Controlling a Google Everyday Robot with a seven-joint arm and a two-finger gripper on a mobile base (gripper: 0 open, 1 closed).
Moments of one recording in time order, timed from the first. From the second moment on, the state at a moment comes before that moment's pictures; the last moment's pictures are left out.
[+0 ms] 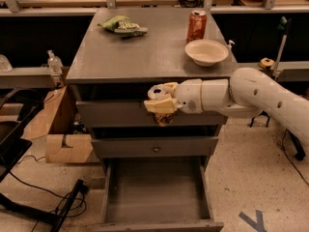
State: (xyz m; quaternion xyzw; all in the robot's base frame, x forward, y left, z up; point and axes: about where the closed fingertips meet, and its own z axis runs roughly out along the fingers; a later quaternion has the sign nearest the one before) arm 0.601 -0.012 0.807 -0.46 0.66 0.35 0.47
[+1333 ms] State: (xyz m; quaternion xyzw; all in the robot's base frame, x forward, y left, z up) arm 0.783 -0.008 0.990 -0.33 0.65 0.34 0.59
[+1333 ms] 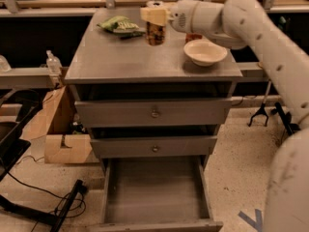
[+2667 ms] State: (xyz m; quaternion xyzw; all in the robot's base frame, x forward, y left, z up) arm 0.871 0.052 0.930 -0.30 0.68 0.34 0.58
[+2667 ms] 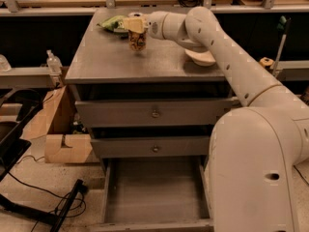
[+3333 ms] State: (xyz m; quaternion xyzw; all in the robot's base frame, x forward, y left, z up) arm 0.870 0.059 0.928 -0.30 0.68 0.34 0.58
